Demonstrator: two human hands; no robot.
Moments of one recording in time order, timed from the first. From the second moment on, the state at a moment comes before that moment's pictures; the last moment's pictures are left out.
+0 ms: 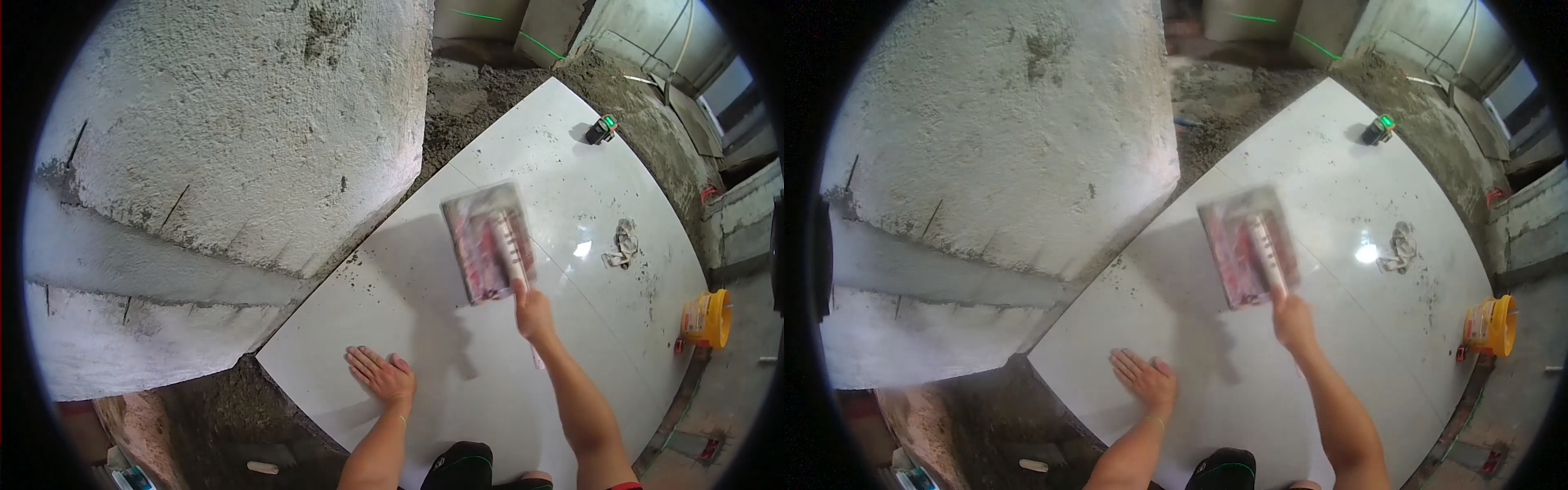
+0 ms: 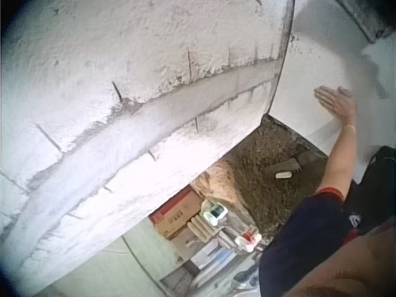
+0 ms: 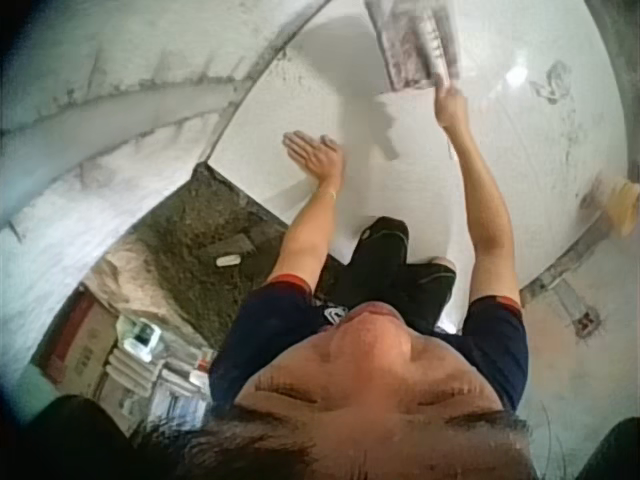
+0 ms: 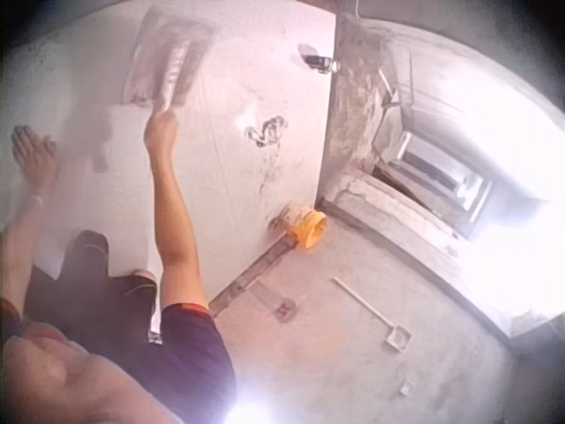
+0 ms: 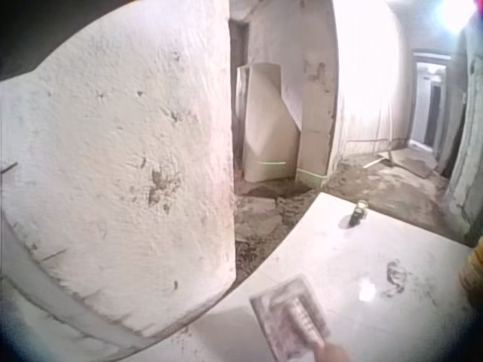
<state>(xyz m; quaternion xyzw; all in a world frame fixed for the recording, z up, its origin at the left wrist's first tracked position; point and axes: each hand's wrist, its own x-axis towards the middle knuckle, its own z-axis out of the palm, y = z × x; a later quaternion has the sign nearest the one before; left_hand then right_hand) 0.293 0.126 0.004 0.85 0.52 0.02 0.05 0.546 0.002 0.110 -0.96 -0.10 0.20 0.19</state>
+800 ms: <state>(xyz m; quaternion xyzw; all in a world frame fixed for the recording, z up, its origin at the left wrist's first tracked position) 0.452 0.055 -0.015 0.97 0.17 -0.01 0.18 0.420 -0.403 0.011 -0.95 0.18 0.22 0.16</state>
